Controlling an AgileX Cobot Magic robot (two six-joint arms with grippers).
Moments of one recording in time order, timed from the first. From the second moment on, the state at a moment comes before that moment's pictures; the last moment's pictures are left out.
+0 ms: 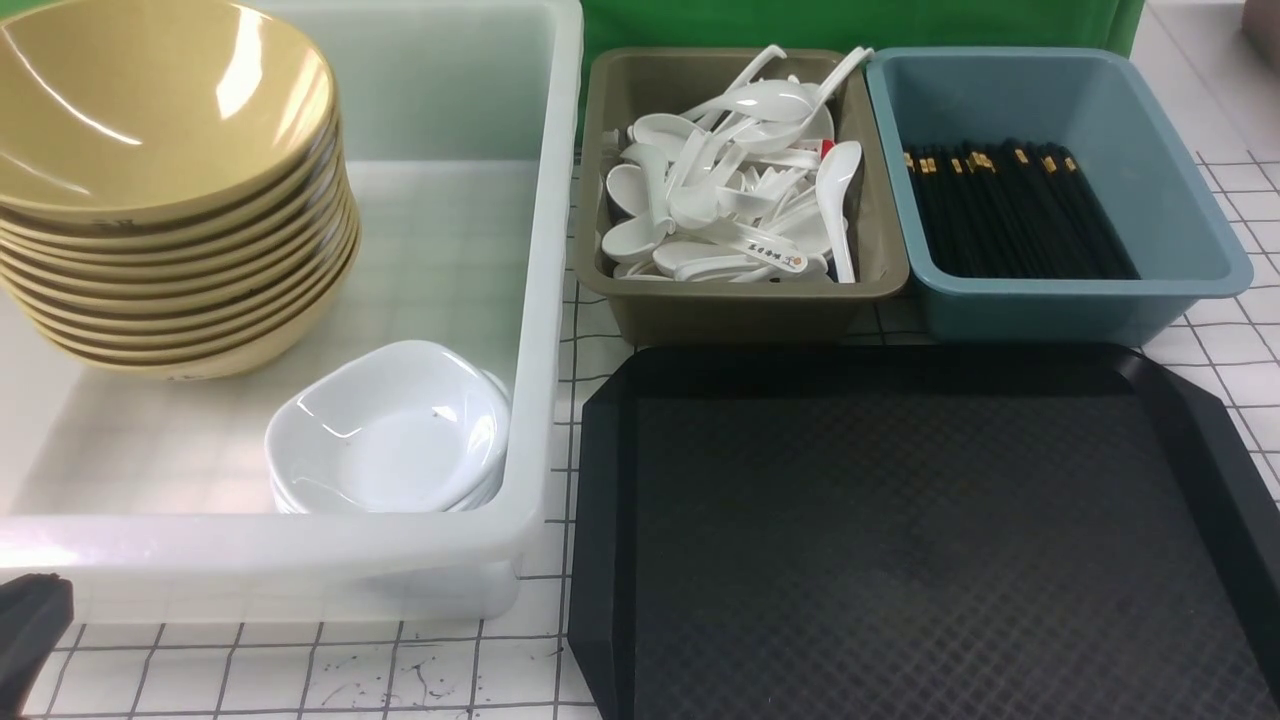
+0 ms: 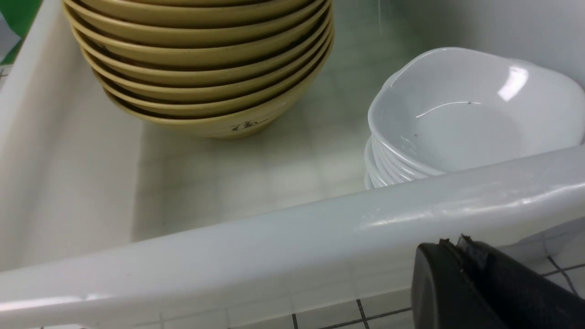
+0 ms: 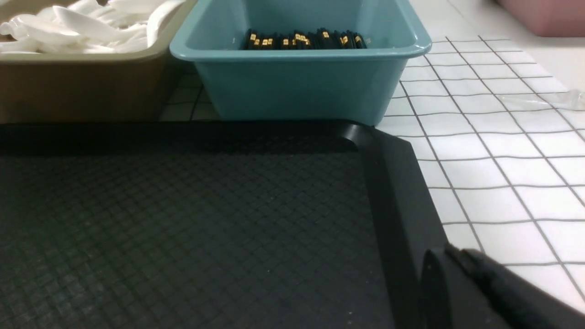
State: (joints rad) right arm -0.03 -0.01 0.03 -0.01 0.31 0.06; left arm -0.07 0.22 -0.33 -0.03 0.63 0.18
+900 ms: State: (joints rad) right arm -0.03 -0.01 0.03 -0.01 0.31 0.06; left arm 0.06 0.01 0.02 -0.10 0.06 0.10
